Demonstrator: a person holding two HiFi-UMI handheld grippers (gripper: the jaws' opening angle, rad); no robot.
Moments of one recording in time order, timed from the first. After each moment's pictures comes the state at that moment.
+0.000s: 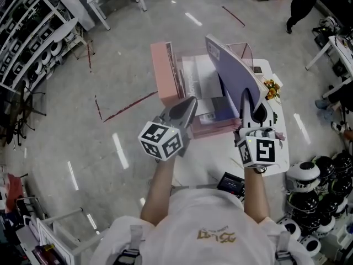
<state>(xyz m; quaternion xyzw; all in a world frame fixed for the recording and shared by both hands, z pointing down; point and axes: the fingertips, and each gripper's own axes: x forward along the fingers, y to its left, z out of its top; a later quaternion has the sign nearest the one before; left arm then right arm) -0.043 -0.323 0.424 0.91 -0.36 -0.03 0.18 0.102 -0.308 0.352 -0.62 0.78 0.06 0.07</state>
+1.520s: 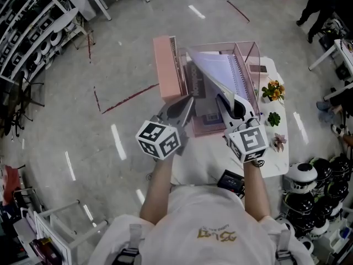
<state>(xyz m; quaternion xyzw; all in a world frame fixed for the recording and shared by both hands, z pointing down) -0.061 -0.340 0.444 0.90 -0.38 -0.03 0.21 0.016 -0.337 0.424 -0.46 0.88 0.00 -0.08</state>
